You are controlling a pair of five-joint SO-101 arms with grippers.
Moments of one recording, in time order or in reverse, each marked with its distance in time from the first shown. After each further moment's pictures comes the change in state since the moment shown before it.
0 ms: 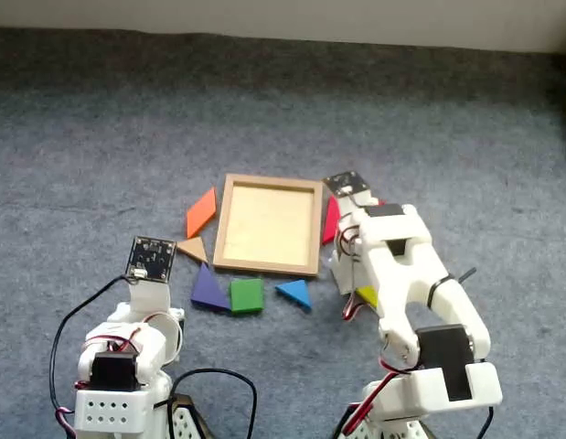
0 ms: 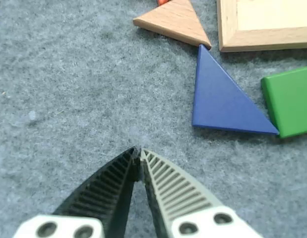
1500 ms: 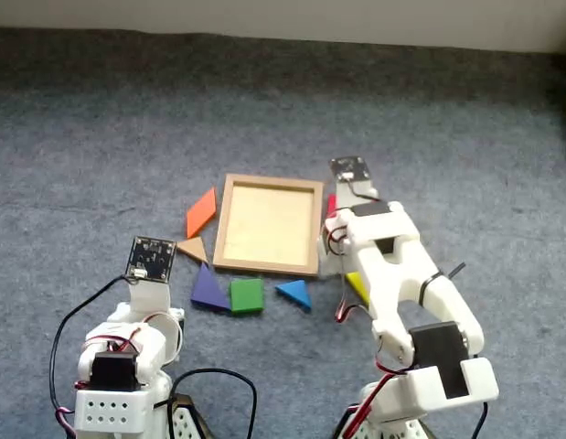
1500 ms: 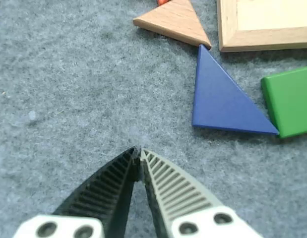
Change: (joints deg) left arm 0.0 0.0 0.0 0.0 0.0; right arm -3.6 0.6 -1.5 -7.2 -16.8
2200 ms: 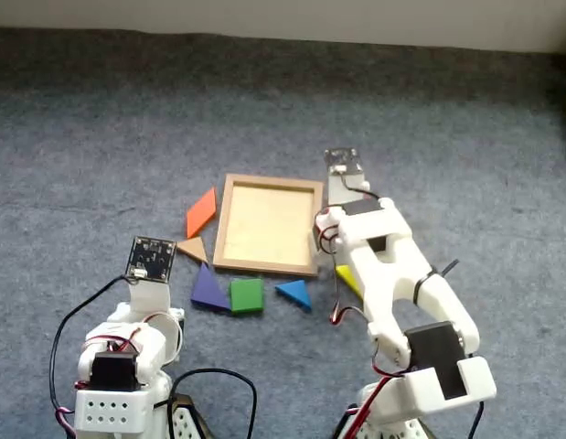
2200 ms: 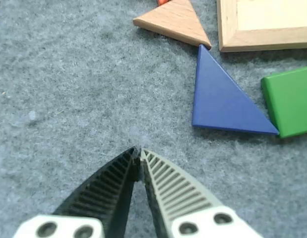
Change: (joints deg) left arm 0.0 0.0 0.0 0.0 0.0; right arm -2.6 0.0 -2.0 -1.8 -2.4
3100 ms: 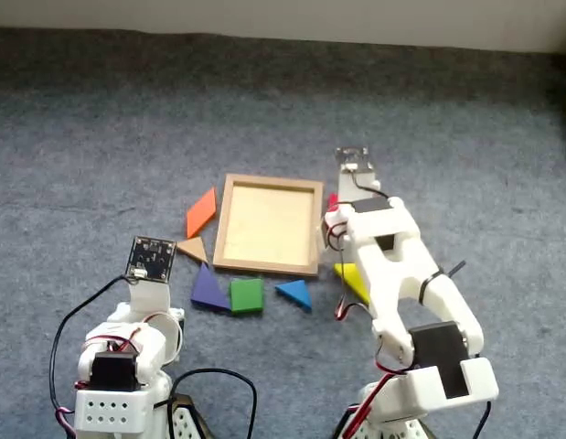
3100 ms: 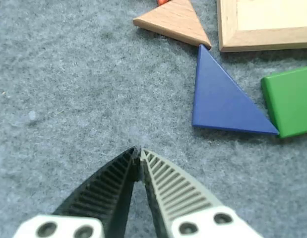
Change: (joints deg) left arm 0.0 0.0 0.0 0.0 0.0; right arm 2.5 0.0 0.0 -0.2 0.0
